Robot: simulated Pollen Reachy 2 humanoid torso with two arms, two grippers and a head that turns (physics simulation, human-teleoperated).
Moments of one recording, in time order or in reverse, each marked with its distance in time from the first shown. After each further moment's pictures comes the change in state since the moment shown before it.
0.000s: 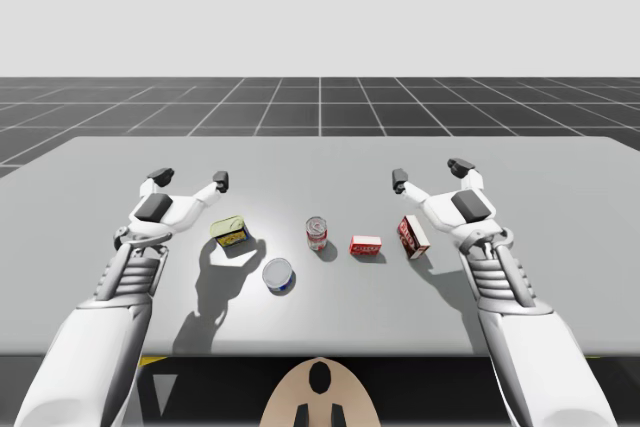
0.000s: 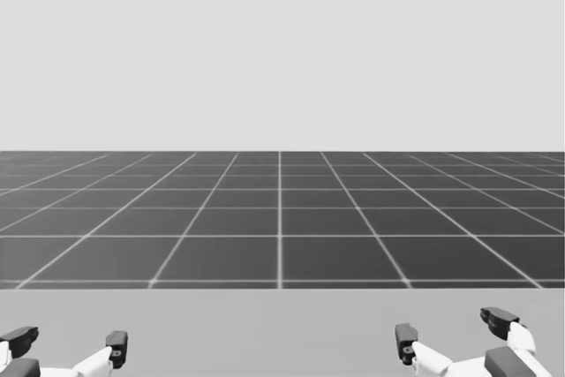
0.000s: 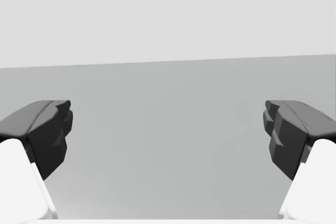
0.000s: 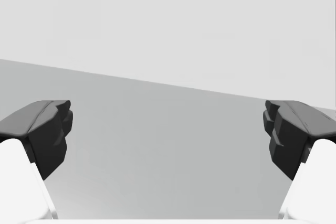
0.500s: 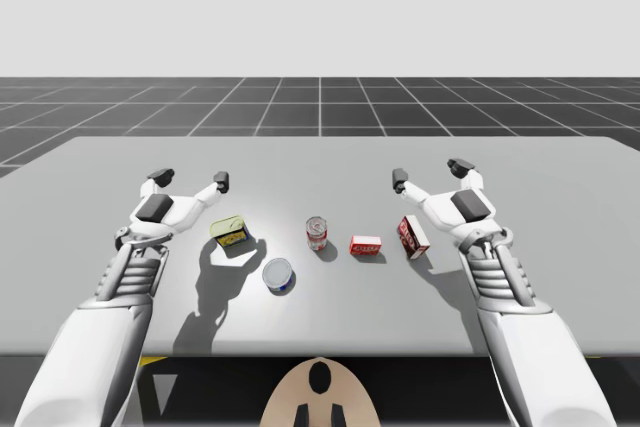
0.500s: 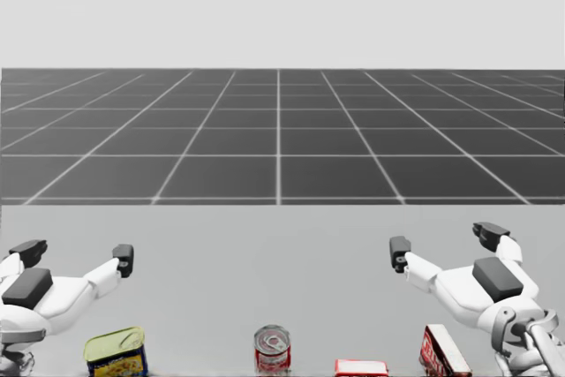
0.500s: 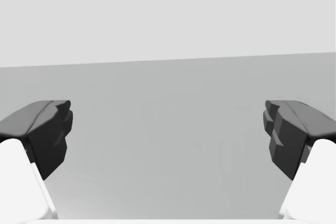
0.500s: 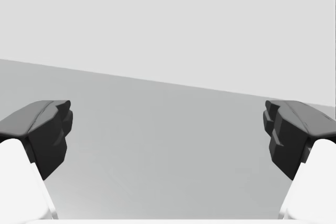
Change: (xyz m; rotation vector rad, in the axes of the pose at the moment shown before) left arm -0.001 -0.001 0.000 0.001 0.003 -0.005; right arm 0.000 0.000 -0.001 -0.008 0.006 -0.005
